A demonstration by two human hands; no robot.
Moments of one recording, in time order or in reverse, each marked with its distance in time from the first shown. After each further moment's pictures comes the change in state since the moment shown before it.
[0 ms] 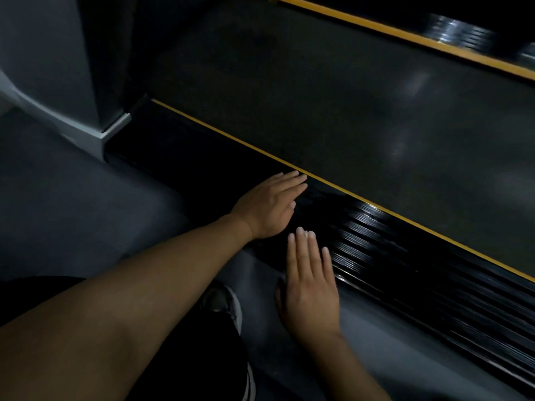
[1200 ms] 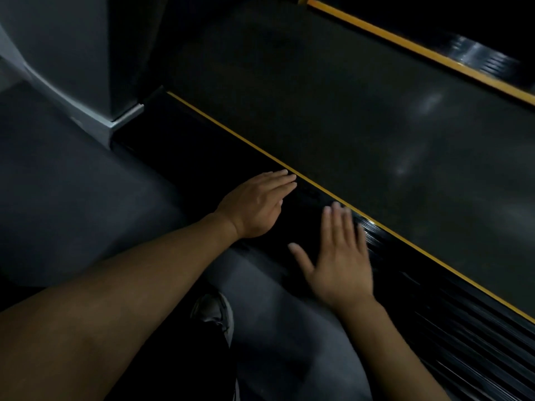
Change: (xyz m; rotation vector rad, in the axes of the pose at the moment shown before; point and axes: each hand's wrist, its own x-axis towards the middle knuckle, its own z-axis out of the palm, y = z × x) left_hand -0.011 -0.041 -0.017 0.060 0.109 -0.042; right_hand 0.089 0.047 -0.024 -0.058 -0.088 0.050
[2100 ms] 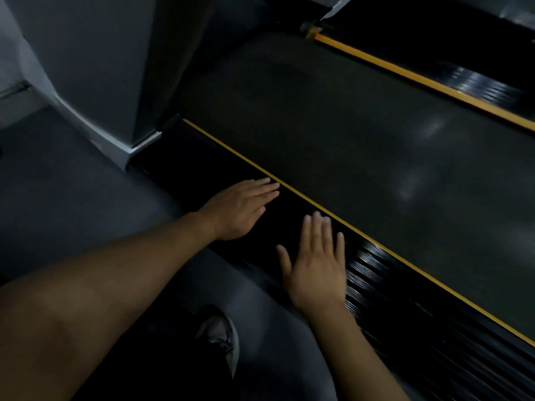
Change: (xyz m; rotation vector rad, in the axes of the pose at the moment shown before) left_hand -0.008 -0.061 -0.034 0.094 -0.101 -0.010; right_hand 0.029 -0.053 0.010 0.071 0.077 0.039
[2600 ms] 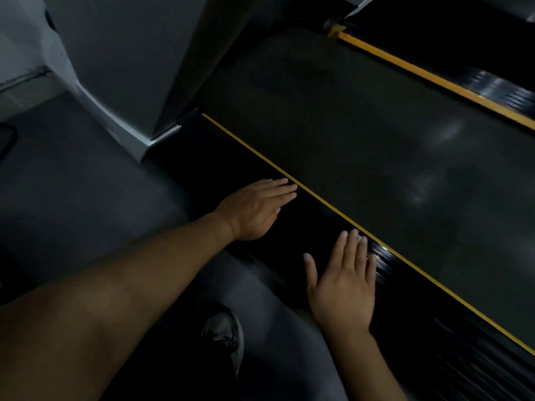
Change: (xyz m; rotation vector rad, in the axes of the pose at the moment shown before) left_hand -0.001 -0.001 0.005 -0.013 0.010 -0.018; right_hand -0.012 0.006 -0.002 -0.081 0.067 0.151
